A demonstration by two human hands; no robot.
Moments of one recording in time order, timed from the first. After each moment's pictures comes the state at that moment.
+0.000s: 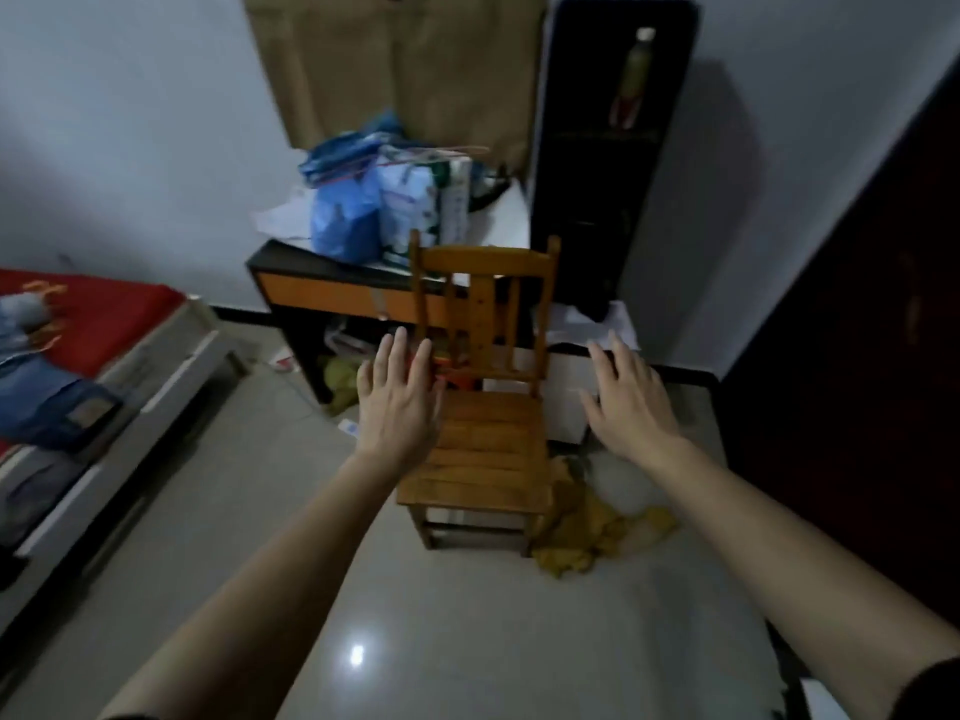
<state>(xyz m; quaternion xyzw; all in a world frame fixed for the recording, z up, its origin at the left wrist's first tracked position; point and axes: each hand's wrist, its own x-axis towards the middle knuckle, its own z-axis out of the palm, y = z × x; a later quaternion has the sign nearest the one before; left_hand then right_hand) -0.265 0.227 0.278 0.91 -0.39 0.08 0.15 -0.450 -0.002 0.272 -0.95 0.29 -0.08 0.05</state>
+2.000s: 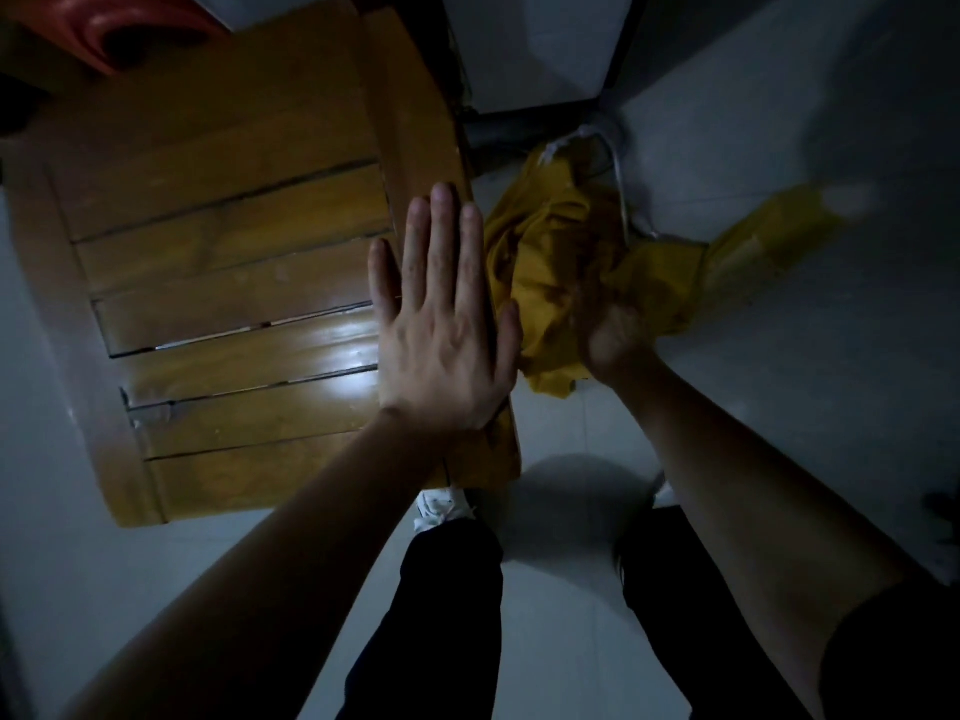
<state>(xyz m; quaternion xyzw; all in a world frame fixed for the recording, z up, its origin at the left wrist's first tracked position) -0.214 -0.104 -0.329 0.84 -0.54 -0.07 0.03 -0.369 -0.209 -0.457 -0.93 0.37 0.07 0.03</state>
